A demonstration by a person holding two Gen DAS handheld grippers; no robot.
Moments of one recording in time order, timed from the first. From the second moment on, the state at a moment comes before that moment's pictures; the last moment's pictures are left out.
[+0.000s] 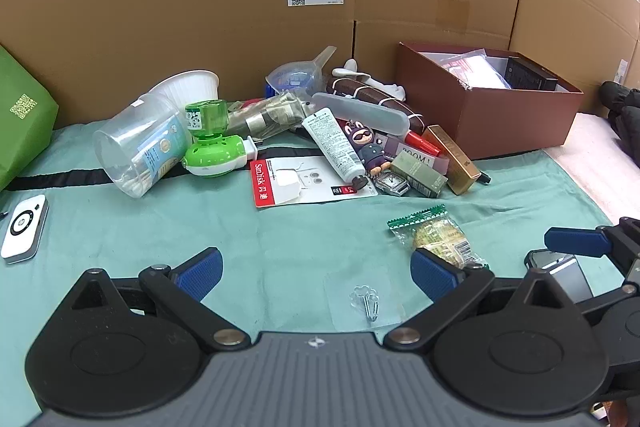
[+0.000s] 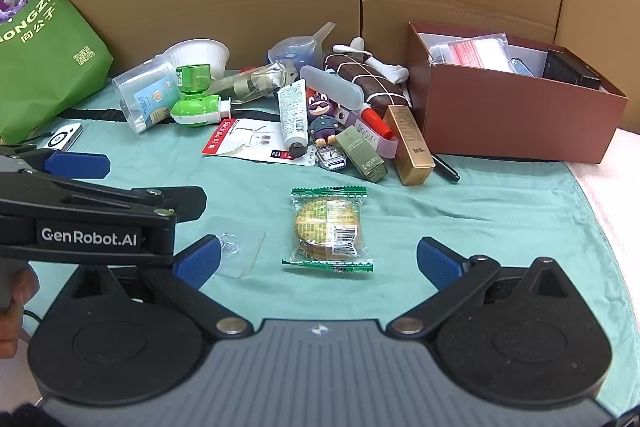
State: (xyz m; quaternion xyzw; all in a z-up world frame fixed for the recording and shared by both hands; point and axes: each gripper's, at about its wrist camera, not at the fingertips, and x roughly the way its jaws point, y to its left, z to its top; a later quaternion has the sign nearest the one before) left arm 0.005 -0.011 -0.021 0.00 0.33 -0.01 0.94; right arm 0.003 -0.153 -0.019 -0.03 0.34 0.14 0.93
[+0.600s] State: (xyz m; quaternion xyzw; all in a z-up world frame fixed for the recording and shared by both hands) left arm 0.011 -0.006 -0.026 -0.01 0.34 -0.01 0.94; right arm 0.004 -0.151 -0.025 -0.04 0.34 0.14 0.93
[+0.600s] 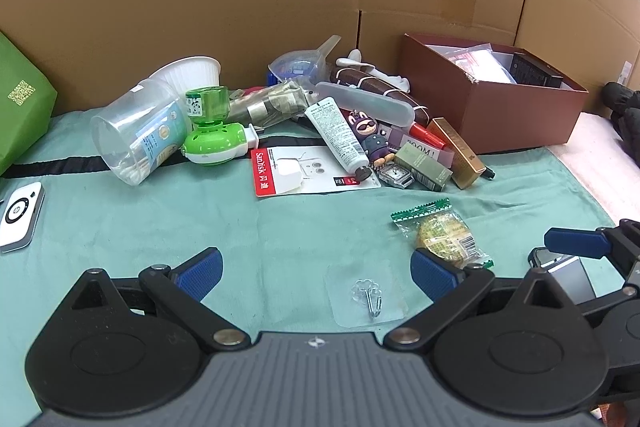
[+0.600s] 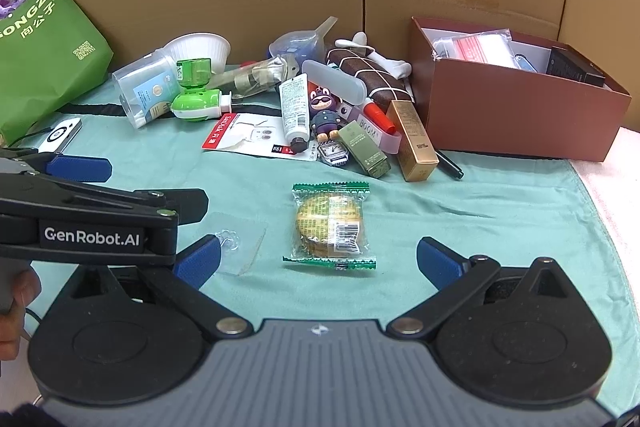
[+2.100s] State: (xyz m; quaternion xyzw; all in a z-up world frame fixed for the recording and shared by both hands) left arm 0.040 -0.013 -0.072 0.02 0.38 -0.13 0.92; right arm 0.082 -0.165 -0.069 -0.06 0.34 0.15 0.93
